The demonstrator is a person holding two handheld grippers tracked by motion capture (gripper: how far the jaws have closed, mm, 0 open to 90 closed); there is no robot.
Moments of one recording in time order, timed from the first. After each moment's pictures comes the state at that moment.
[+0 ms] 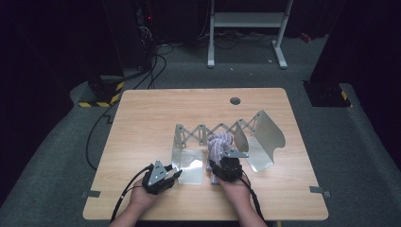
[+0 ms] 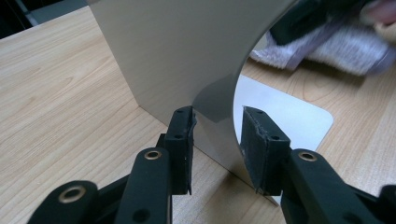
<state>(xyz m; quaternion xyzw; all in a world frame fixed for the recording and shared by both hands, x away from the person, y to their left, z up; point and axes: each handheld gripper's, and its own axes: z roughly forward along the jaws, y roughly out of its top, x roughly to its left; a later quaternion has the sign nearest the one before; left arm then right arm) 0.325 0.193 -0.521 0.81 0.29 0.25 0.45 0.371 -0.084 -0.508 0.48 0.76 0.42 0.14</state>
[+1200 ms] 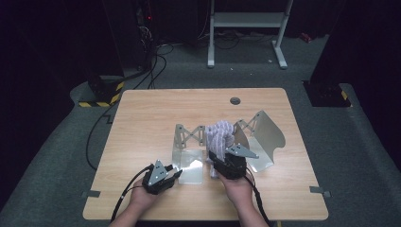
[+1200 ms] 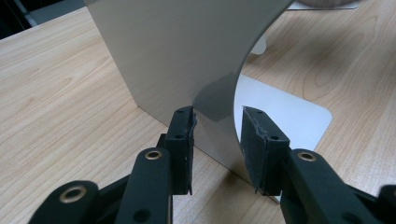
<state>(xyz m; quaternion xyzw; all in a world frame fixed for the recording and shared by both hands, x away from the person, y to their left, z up) 0.325 0.193 -0.521 0.81 0.29 0.25 0.45 0.358 -0.088 -0.467 0.47 0.72 0.49 0.16</state>
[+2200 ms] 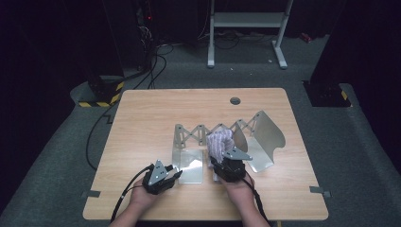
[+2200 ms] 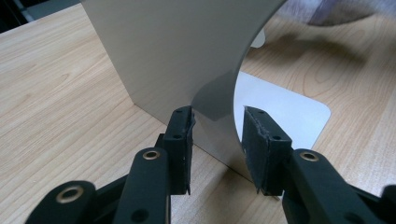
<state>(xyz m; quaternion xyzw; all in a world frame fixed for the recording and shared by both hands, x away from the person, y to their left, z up) 0.326 0.193 -0.523 0.81 0.29 0.24 0.45 0.356 -0.087 -0.478 0.44 0.75 0.44 0.19</state>
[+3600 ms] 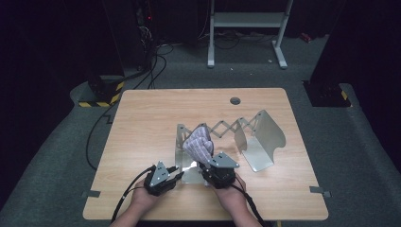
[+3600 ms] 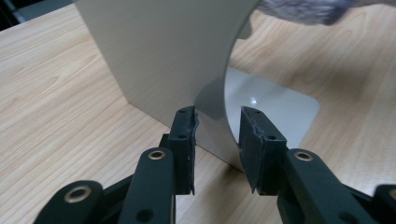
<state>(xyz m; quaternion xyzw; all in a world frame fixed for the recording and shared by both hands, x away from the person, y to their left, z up) 0.322 0.185 -0.523 0.82 0.27 0.24 0.45 0.333 -0.056 -0.466 0.38 0.78 0.45 0.23</state>
